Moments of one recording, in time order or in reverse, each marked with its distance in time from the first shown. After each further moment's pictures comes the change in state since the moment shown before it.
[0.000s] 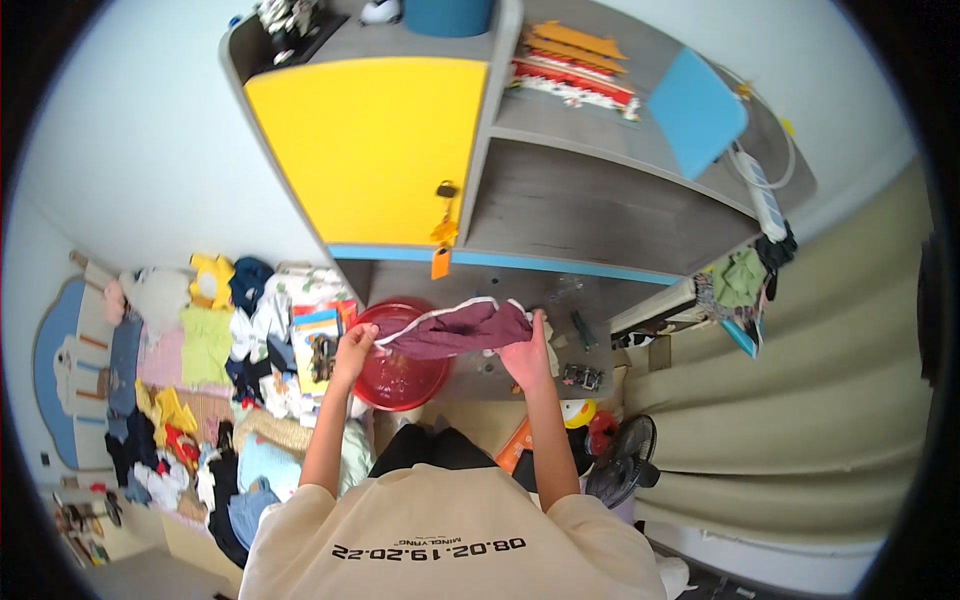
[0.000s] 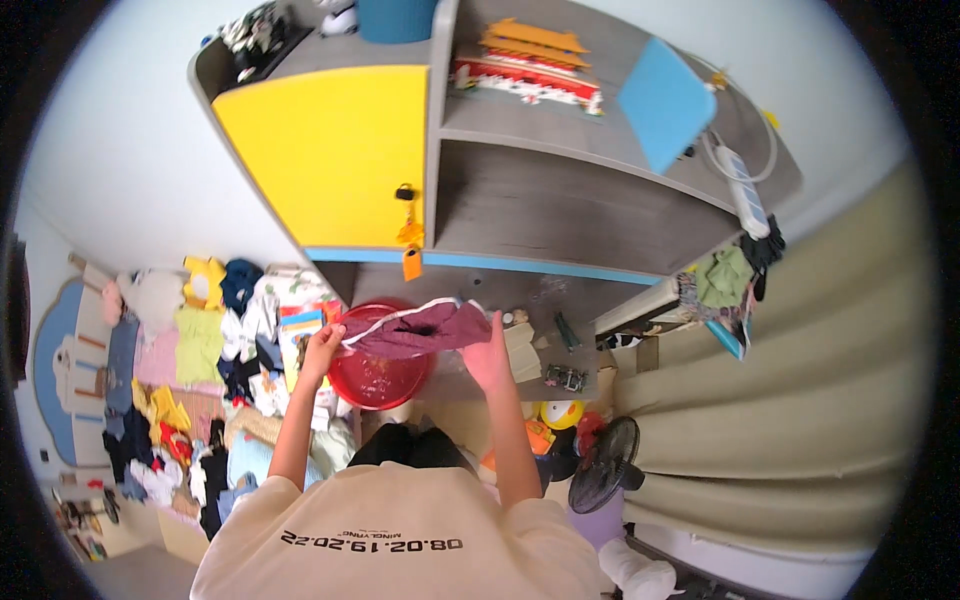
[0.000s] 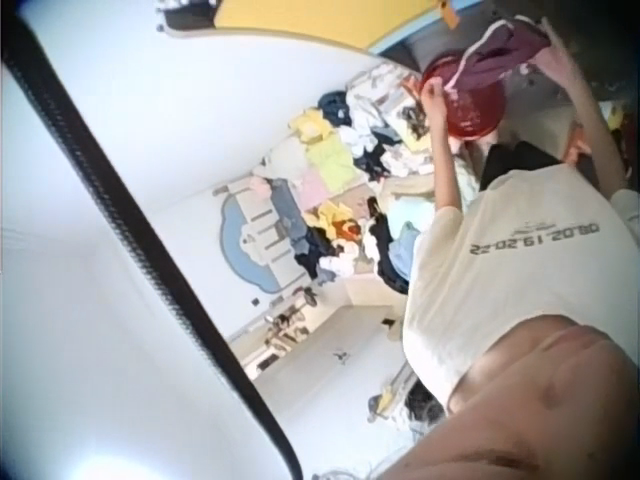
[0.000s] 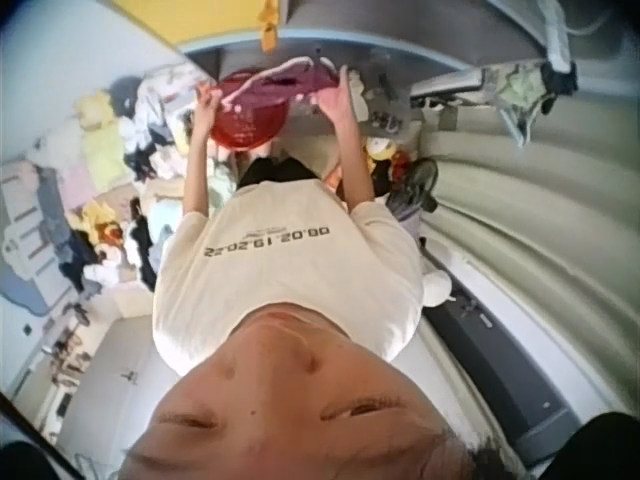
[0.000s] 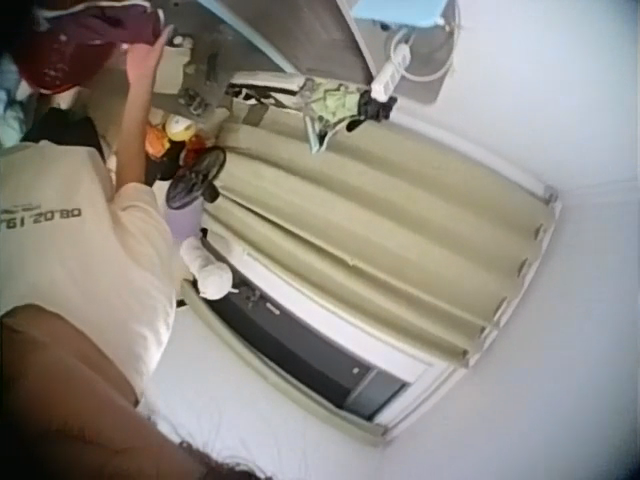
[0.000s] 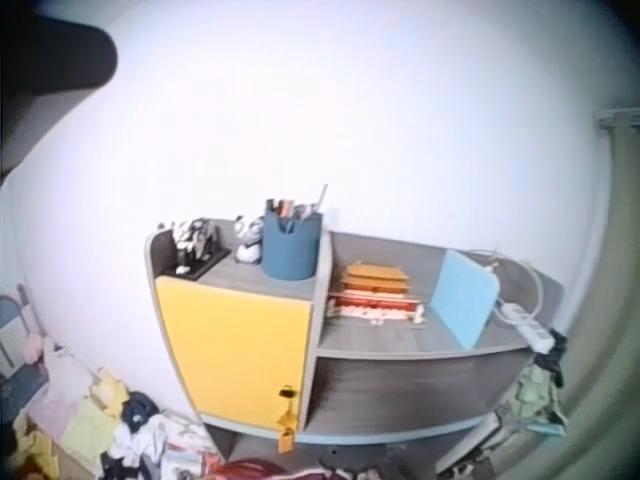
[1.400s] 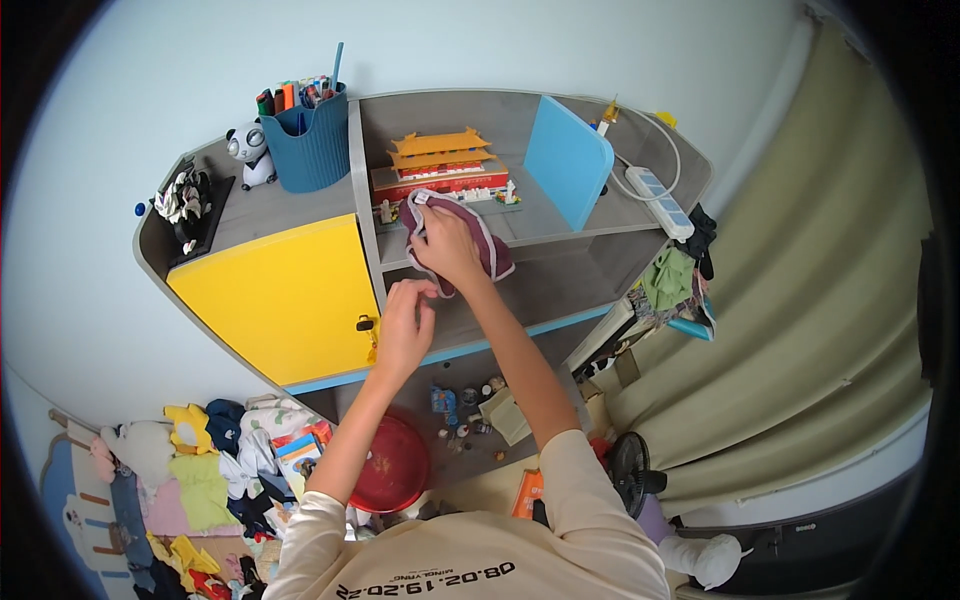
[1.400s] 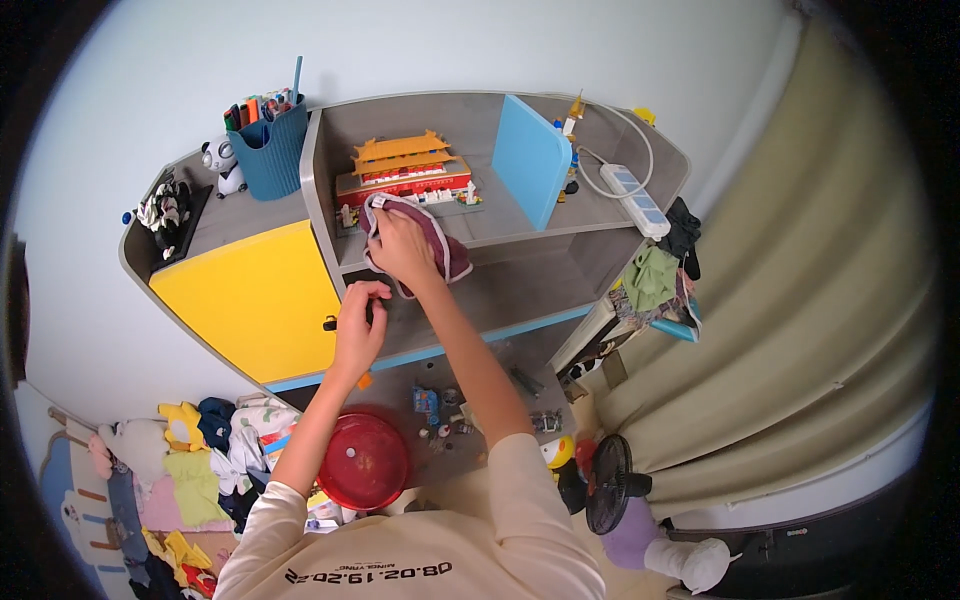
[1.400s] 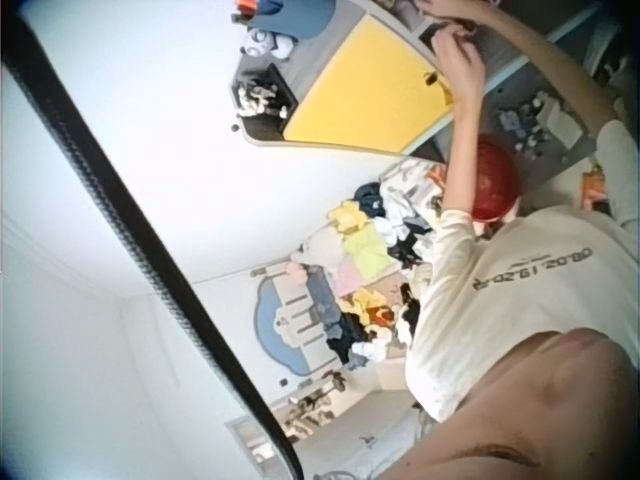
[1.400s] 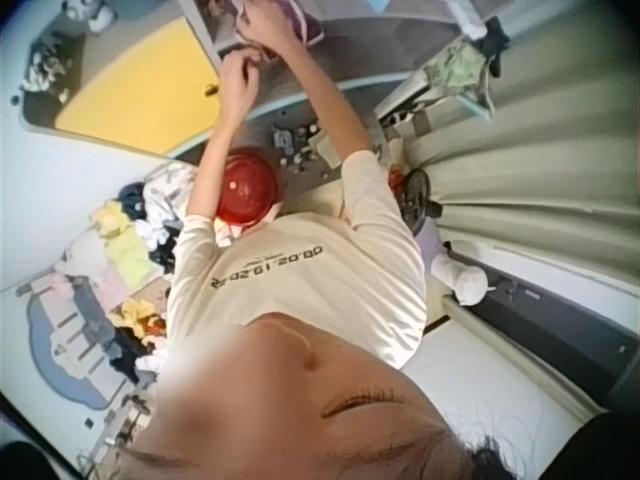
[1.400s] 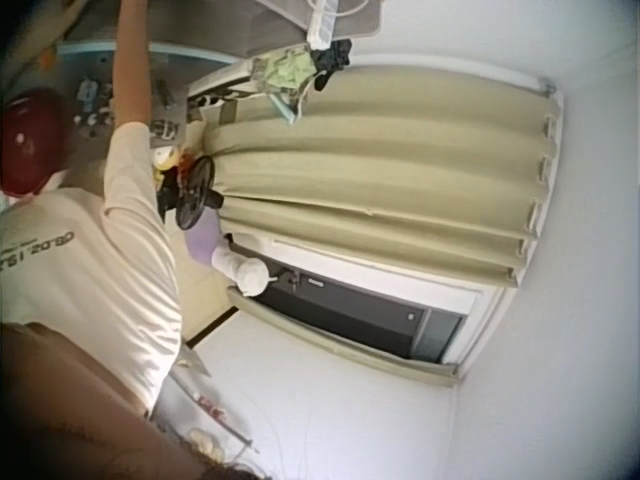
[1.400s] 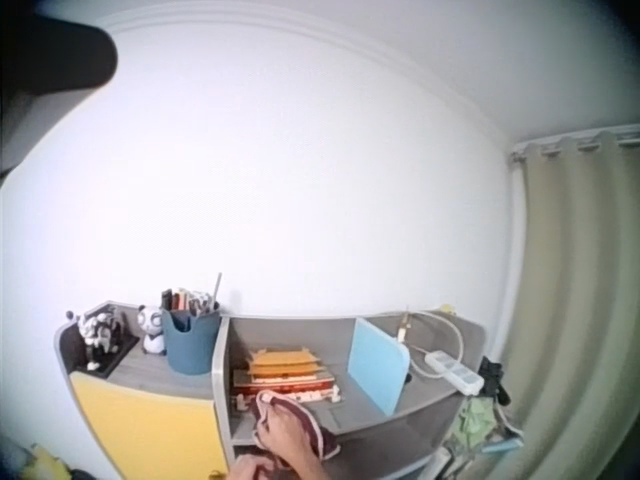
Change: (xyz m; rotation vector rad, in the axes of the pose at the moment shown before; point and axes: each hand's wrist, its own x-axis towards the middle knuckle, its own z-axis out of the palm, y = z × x) left_hand 0.052 0.249 0.237 0.451 -0.188 1.188; right_hand 0.157 -0.178 0.227 -1.985 0.063 -1.280
